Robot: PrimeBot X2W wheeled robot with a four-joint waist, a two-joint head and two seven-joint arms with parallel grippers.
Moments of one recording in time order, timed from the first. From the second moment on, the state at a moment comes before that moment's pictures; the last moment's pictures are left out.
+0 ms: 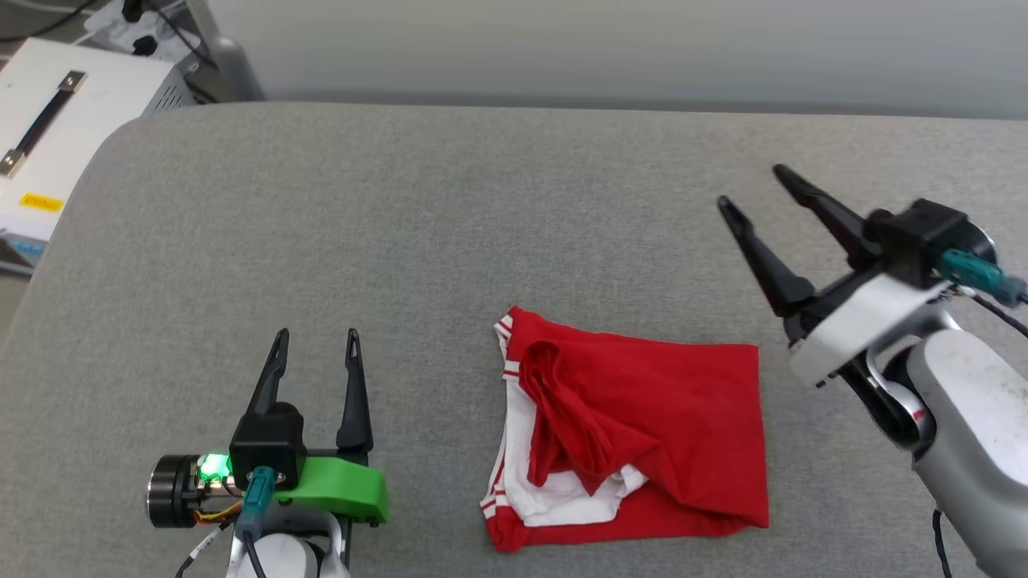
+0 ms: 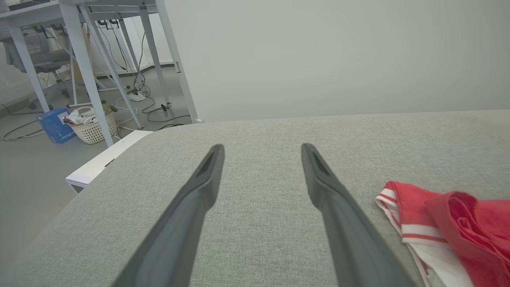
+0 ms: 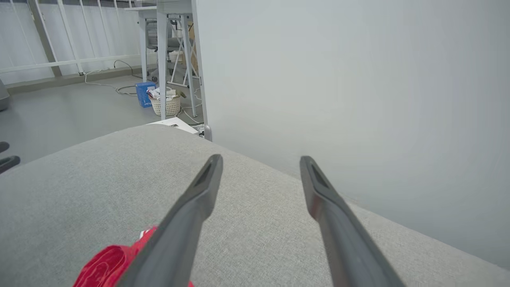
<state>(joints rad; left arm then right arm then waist) -0.07 0.10 -0.12 0.10 -0.05 0.09 -0.26 -0.57 -0.47 0.58 0.25 0.59 0.13 -0.21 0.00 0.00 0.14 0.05</state>
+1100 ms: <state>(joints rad) 0.03 0.10 -0.11 0.06 -0.05 0.05 -0.26 0.05 -0.13 0.05 0.03 0.24 0.13 -0.26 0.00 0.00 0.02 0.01</state>
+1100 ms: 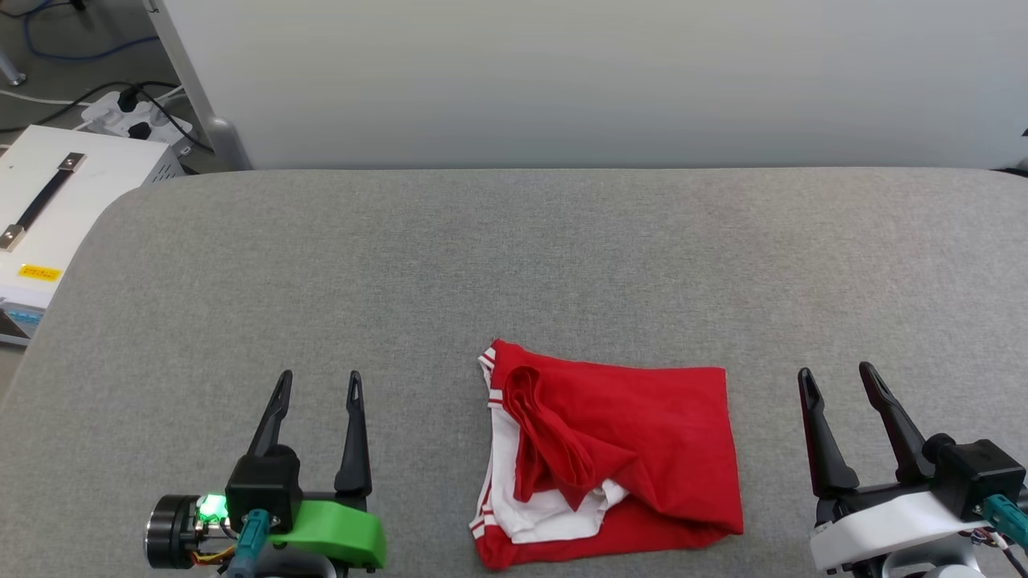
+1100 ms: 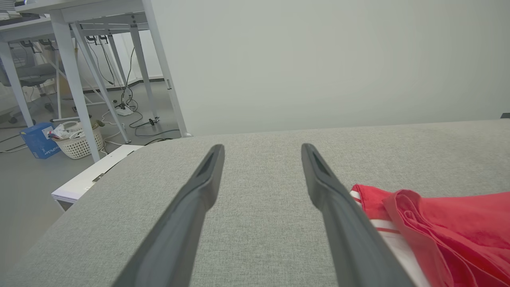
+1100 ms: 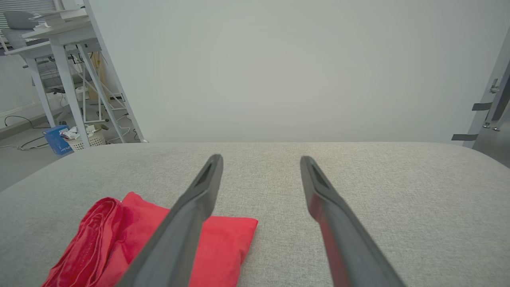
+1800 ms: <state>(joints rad) 0.03 0.10 -0.10 0.06 -0.05 0.04 -0.26 -0.22 -0.40 0.24 0.03 0.44 0.13 0.14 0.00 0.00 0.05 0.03</state>
